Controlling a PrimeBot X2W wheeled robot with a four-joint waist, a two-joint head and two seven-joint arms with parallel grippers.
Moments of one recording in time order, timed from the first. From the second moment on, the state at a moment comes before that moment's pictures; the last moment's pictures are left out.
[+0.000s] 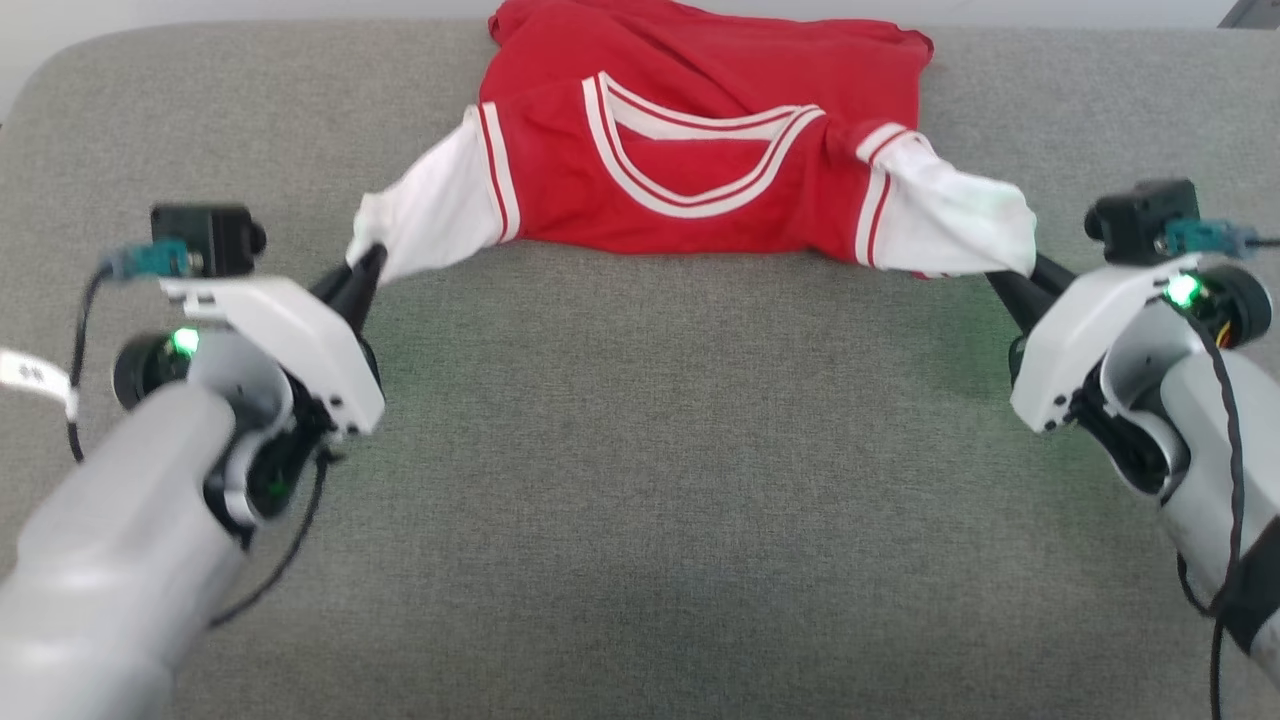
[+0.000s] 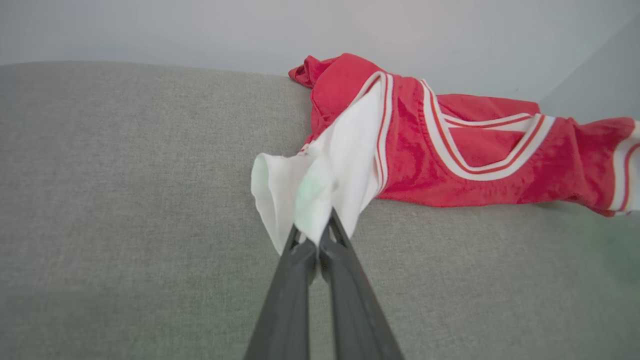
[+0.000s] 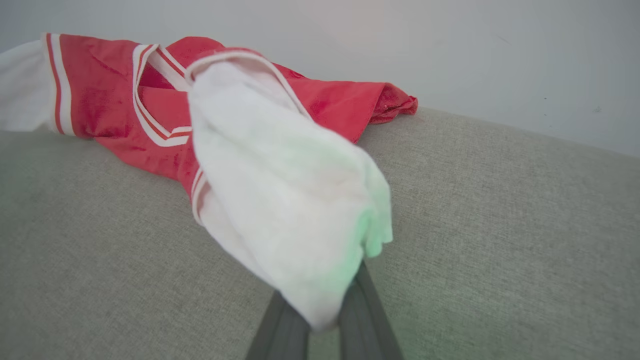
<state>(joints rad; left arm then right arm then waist) -0.79 0.58 -0.82 0.50 -1.13 0.07 0.00 -0.77 -0.47 0.63 0.65 0.75 0.13 0.02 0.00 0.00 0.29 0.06</state>
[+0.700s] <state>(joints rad) -0.39 0.71 -0.79 0.17 -1.24 0.25 -0.07 -0.37 -0.46 0.41 0.36 0.63 0.13 0.12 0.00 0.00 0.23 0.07</state>
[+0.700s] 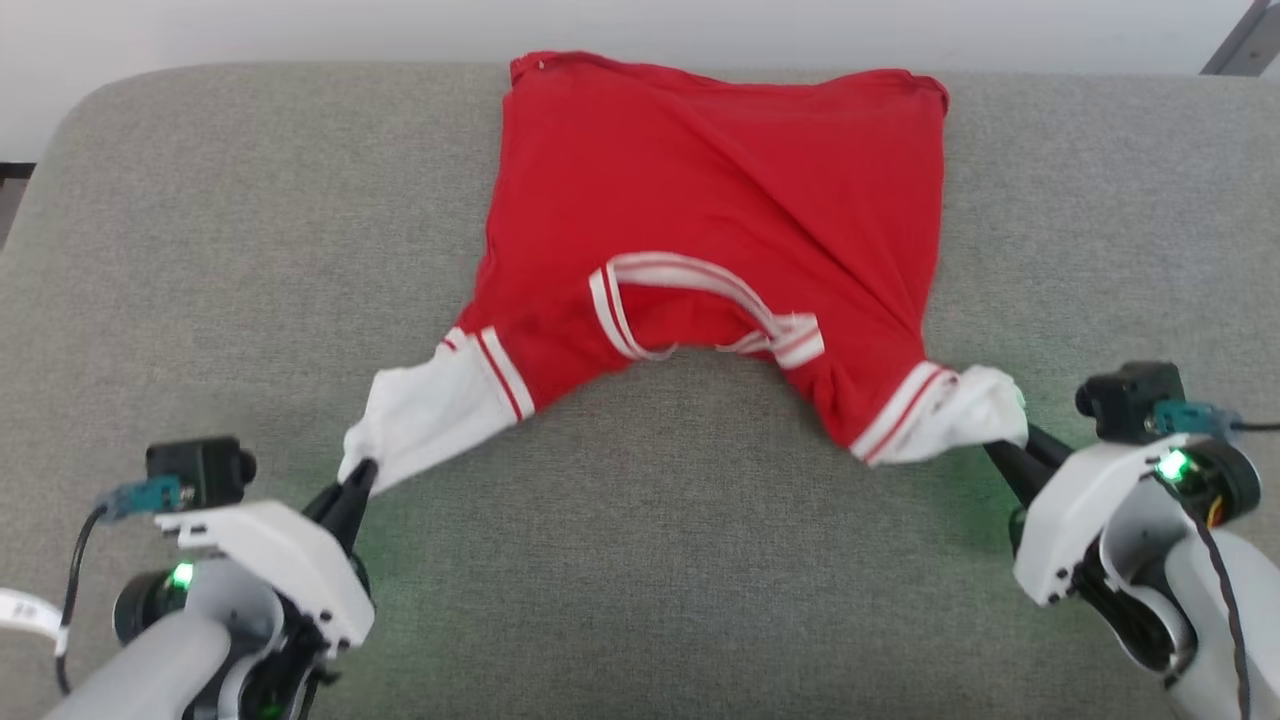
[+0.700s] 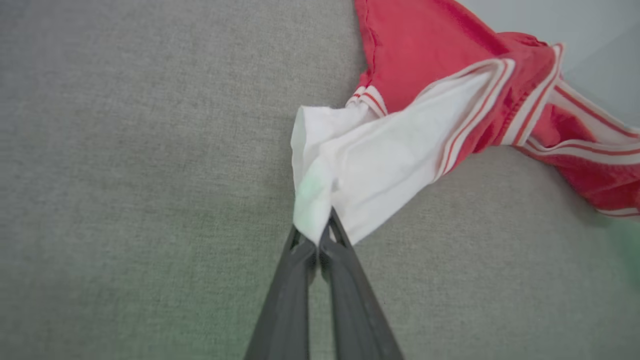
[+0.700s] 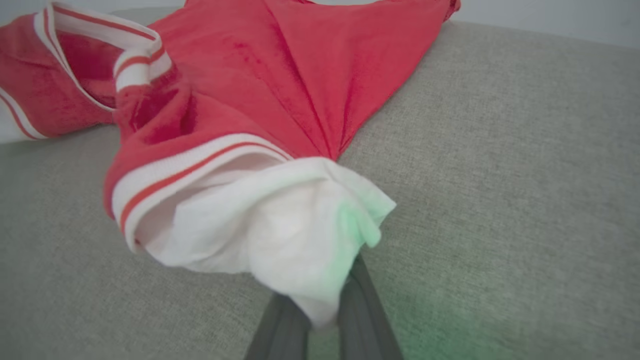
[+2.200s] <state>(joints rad) -0.15 0.77 -0.75 -0.13 -1.34 0.42 -0.10 -0.01 -0.38 0.08 -0.29 0.46 0.13 0.59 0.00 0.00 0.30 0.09</state>
